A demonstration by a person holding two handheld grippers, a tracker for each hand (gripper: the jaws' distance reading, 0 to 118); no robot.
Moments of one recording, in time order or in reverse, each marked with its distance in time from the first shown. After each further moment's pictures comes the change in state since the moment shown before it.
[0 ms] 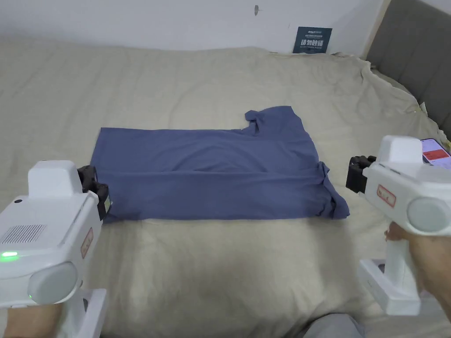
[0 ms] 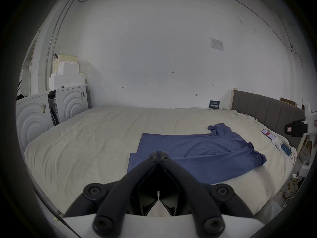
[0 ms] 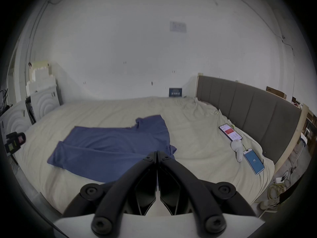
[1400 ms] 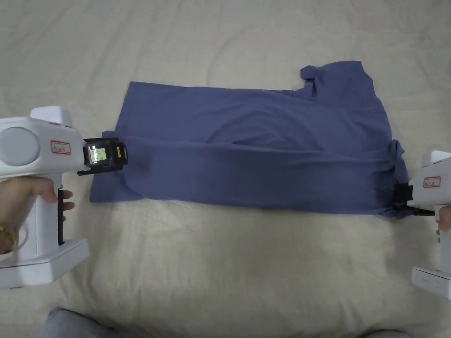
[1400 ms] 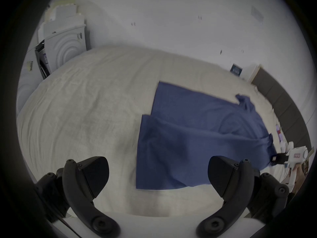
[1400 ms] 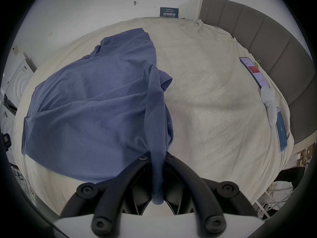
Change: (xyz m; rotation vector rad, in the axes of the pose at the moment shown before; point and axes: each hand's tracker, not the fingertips) left arm -0.080 0.010 -0.182 -0.667 0.023 0.140; right arm 0.028 -0.036 -0.183 -0.594 -0.038 -0.068
